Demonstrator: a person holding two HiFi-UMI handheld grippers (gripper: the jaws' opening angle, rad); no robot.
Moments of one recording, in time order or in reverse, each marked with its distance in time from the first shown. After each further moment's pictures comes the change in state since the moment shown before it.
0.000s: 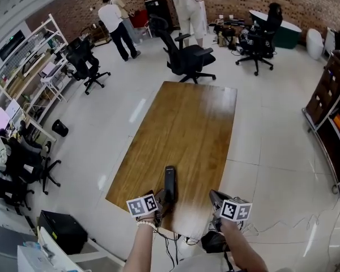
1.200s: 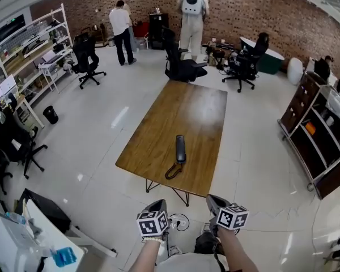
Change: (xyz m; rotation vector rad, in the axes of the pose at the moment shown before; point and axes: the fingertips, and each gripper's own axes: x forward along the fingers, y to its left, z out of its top) left arm -0.212 0.003 -0.167 0.120 -0.192 -0.130; right arm -0.142 0.151 -0.159 -0.274 -0.105 -0.079
